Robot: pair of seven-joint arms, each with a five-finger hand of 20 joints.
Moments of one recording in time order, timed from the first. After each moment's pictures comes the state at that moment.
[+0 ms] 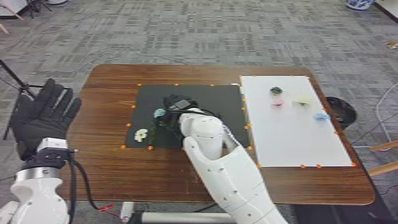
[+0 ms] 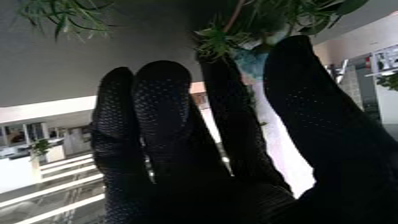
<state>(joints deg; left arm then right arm) 122.5 -61.9 -101.9 -119.0 18.4 7.0 23.0 -72.5 -98.1 59.4 -80.3 -167.7 -25.0 8.7</state>
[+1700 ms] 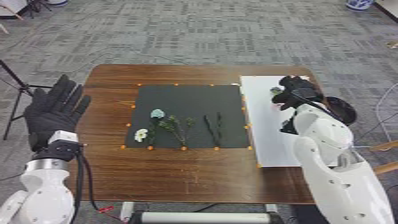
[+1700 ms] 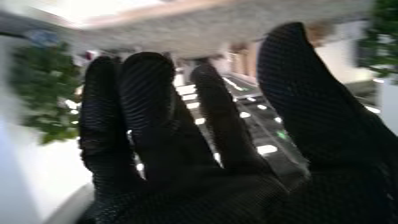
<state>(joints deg) 118.6 -59.4 -98.8 -117.4 20.0 9.3 21.0 -86.5 -66.7 81.3 -107.6 -147.1 -21.1 27.9</state>
